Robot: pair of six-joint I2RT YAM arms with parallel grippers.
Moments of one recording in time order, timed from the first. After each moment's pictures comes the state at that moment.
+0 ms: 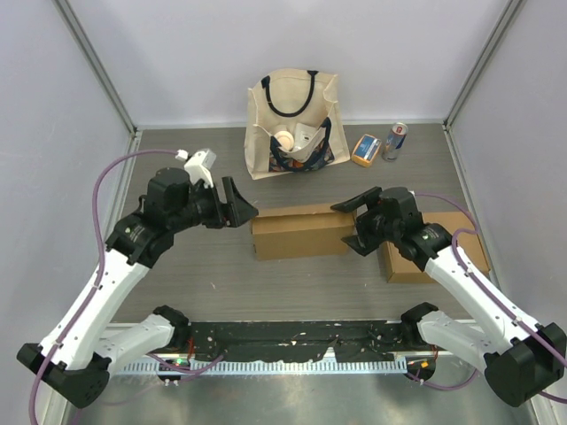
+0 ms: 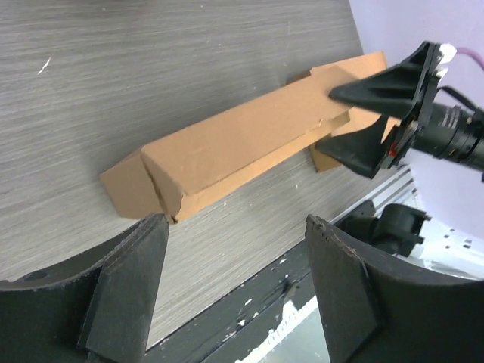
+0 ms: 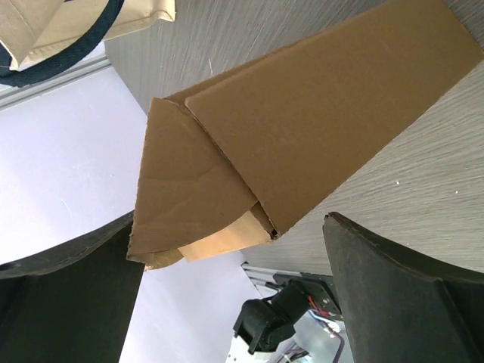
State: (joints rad) left arm -0.52 0.94 1.13 -0.69 0.23 -0.54; right arm 0.45 0.96 0.79 -0.52 -0.12 1.51
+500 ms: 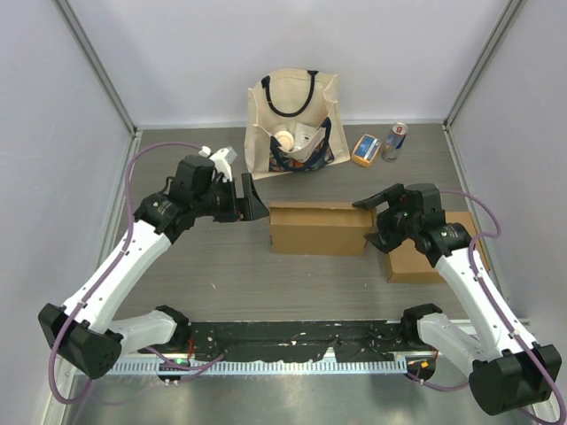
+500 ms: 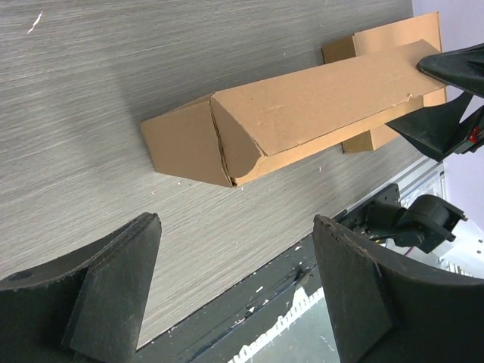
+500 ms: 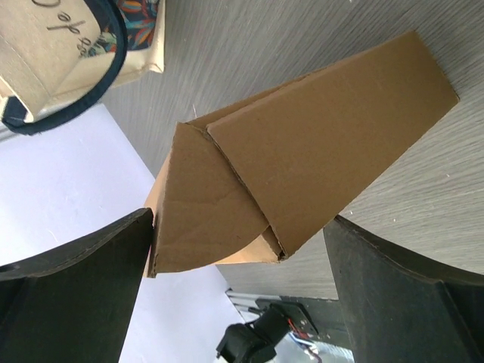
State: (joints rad) left arm -0.51 1.14 1.18 -0.70 0.27 -0.54; right arm 0.23 0.91 0.81 -0.65 -0.18 1.33
